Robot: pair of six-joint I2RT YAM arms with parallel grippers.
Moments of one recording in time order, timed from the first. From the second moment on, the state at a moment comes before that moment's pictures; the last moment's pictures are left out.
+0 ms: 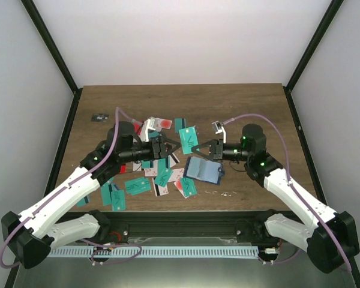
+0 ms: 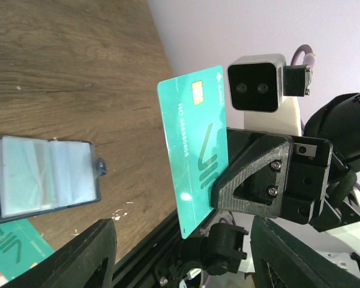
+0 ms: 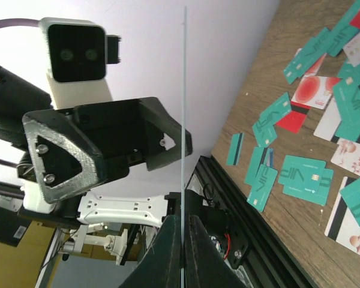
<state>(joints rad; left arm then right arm) -0.69 1.04 0.97 -0.33 0.46 -0.87 0.46 1.02 0.70 0.12 -0.95 0.97</state>
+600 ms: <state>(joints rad) -0.72 1.05 0.87 -0.03 0.52 -0.98 0.46 1.01 0.64 0.30 -1.00 1.04</state>
